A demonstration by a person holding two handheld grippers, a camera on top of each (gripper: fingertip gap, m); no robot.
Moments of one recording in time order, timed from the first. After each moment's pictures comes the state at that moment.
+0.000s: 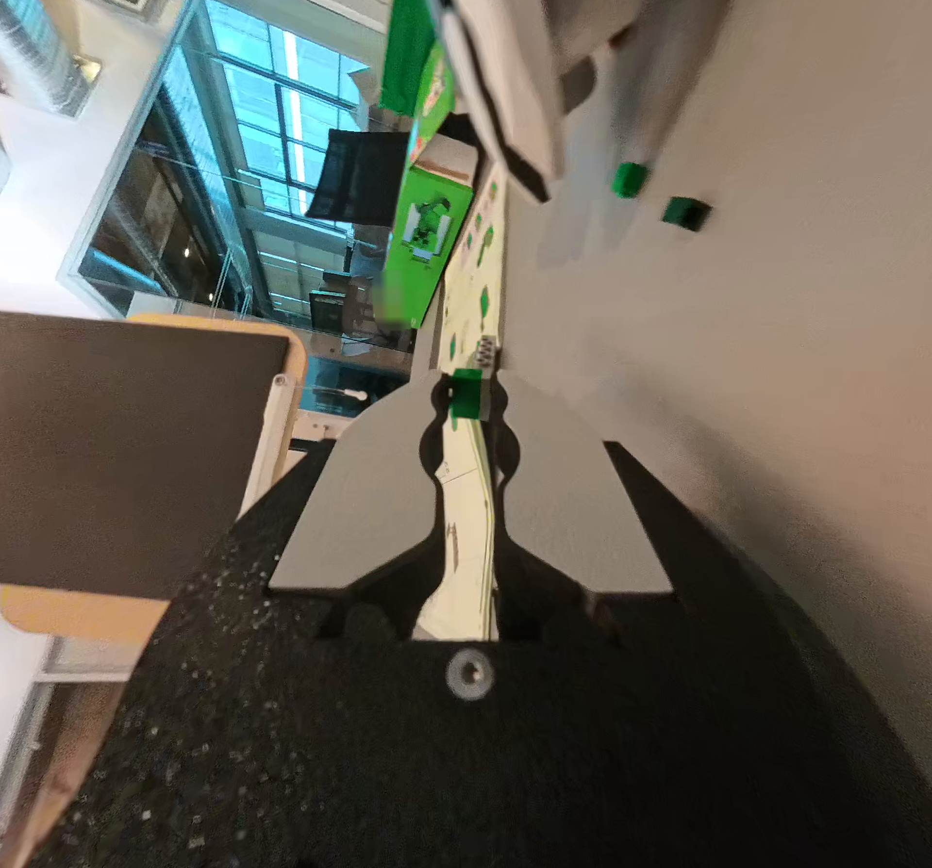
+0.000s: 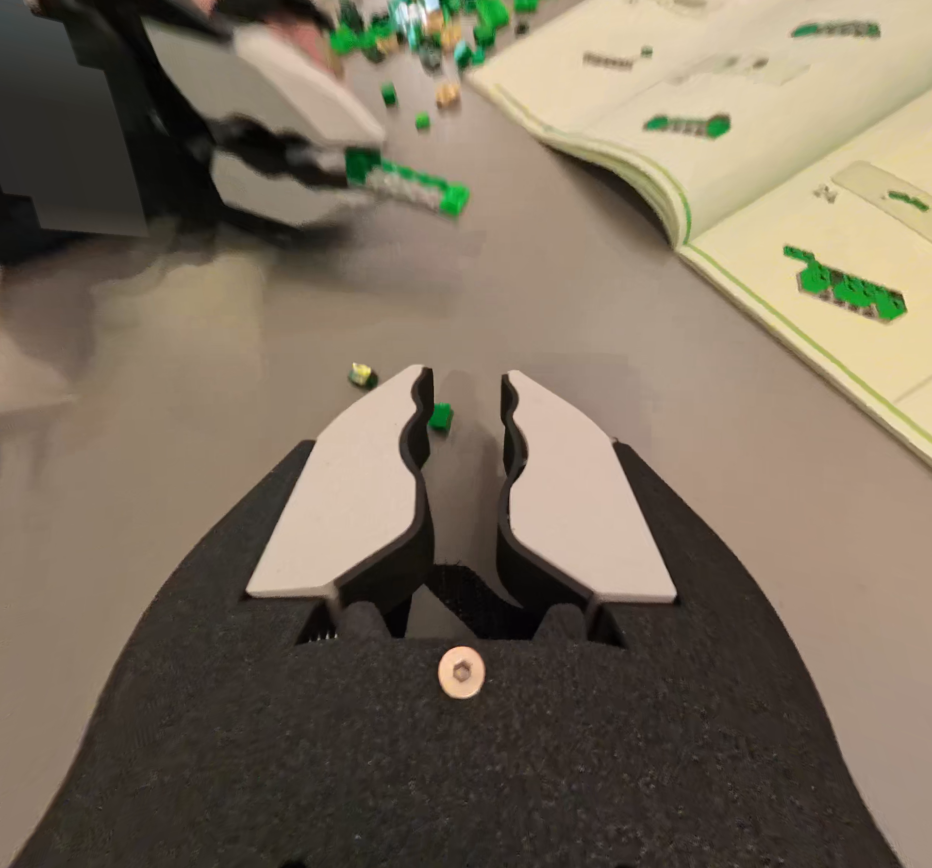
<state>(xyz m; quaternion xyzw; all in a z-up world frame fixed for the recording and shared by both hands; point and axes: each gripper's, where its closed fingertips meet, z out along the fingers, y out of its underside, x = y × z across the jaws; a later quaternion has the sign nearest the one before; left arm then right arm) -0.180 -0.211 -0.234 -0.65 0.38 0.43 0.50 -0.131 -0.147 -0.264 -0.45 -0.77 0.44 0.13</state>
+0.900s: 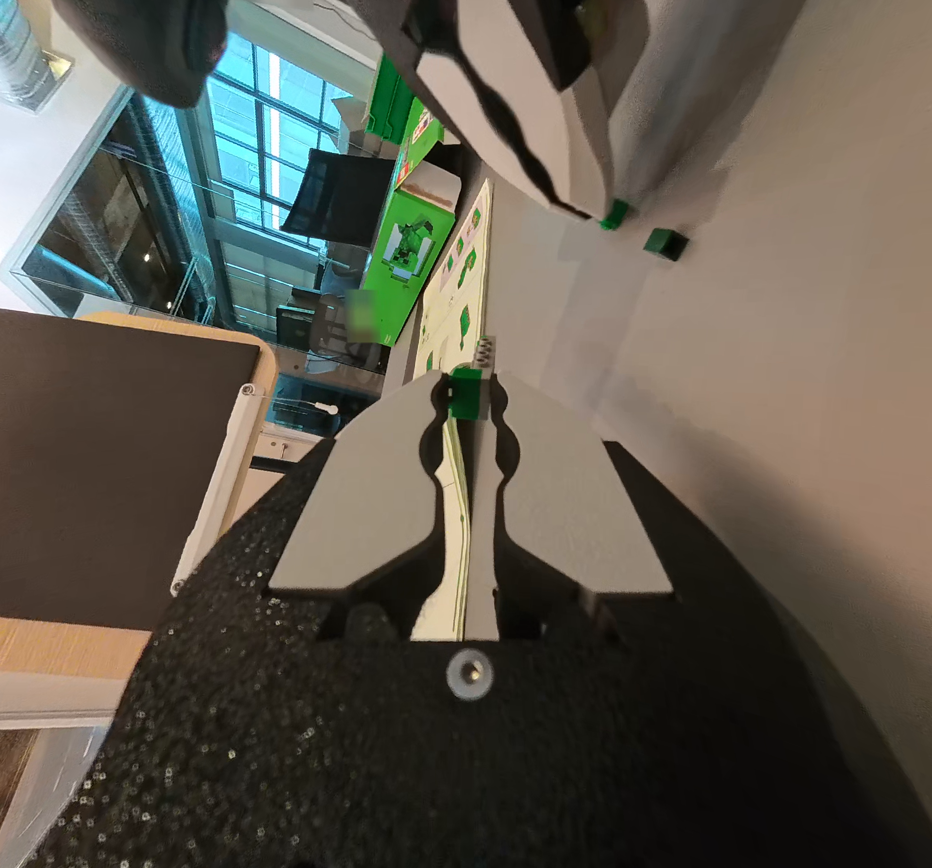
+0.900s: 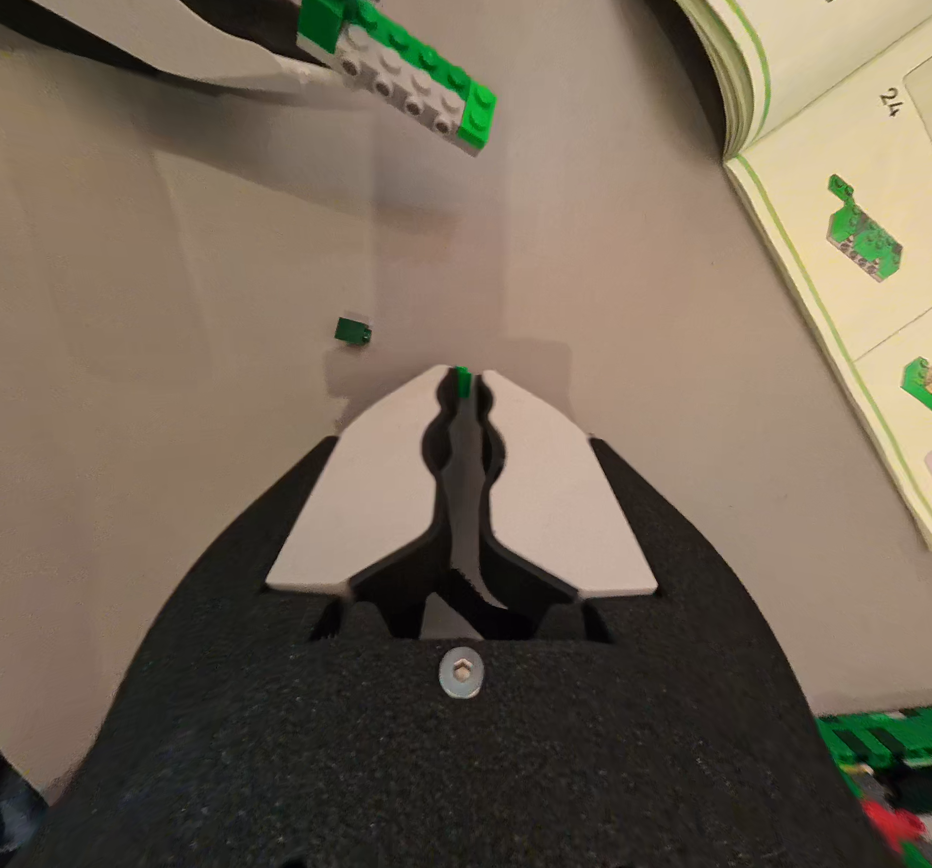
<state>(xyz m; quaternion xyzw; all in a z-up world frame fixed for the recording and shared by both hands) -0.174 -0.212 -0.236 -0.66 0.38 0.38 0.52 -0.119 -0.154 -0.285 -0.48 -0.85 0.18 0.14</state>
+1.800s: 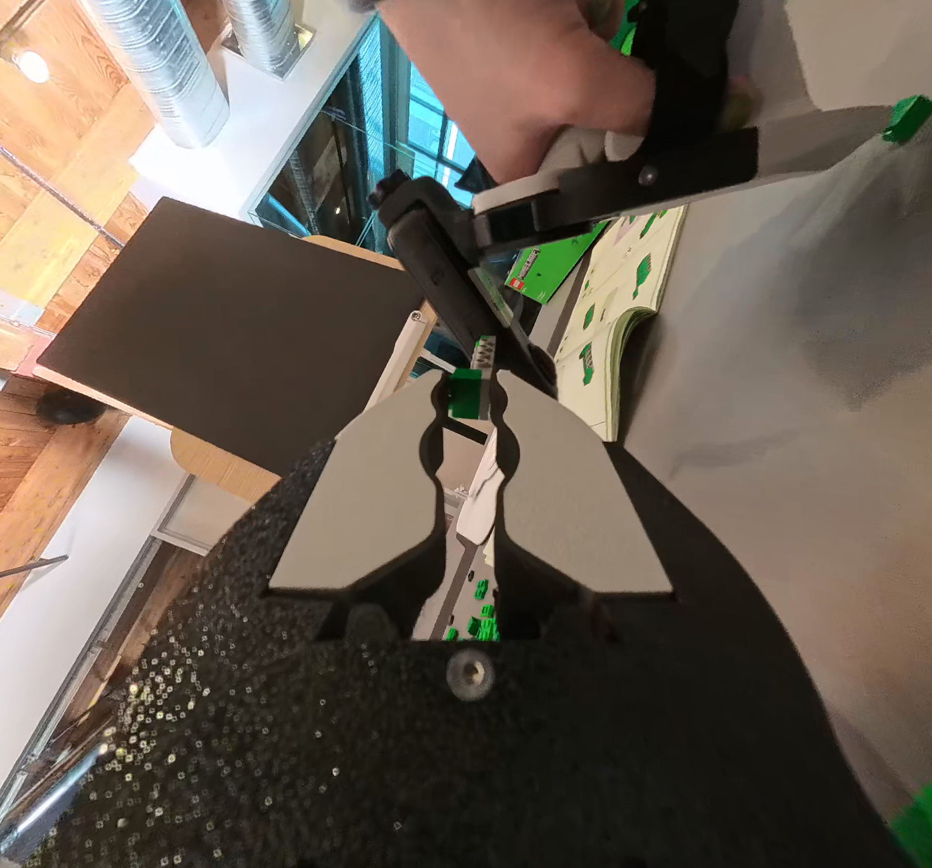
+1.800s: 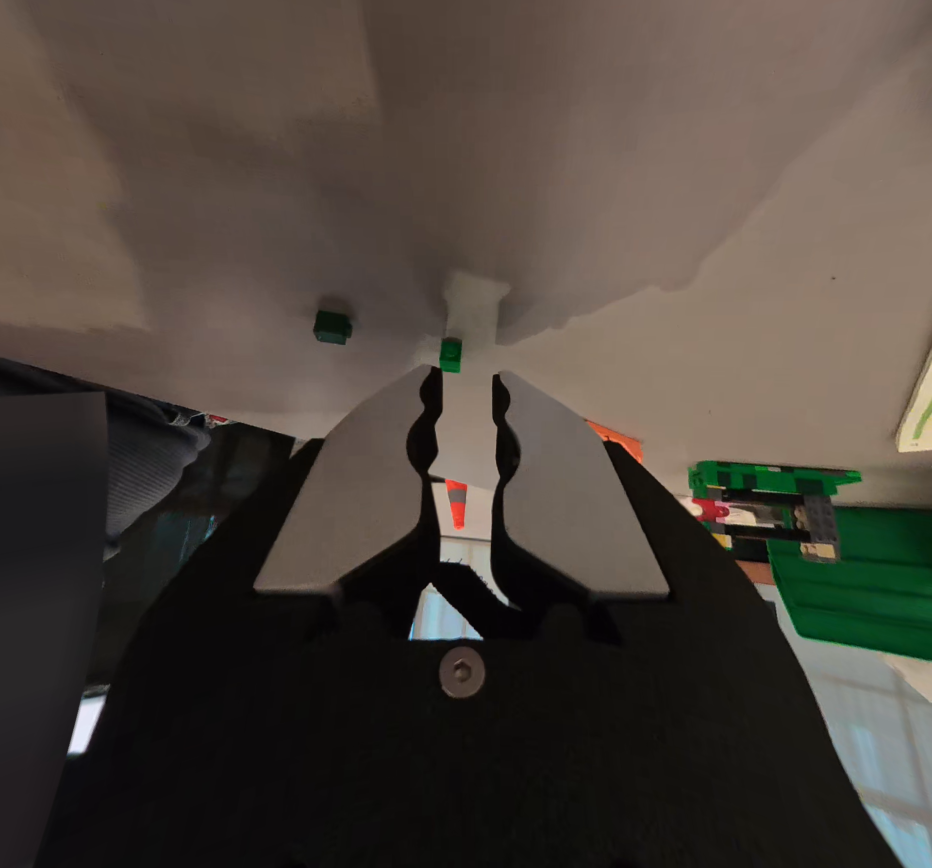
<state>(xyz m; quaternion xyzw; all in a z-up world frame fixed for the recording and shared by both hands) -0.225 -0.252 -0.181 -0.59 0.27 0.51 0.57 -0.114 -0.147 -0.280 -0.50 -0.80 -0.25 -0.21</state>
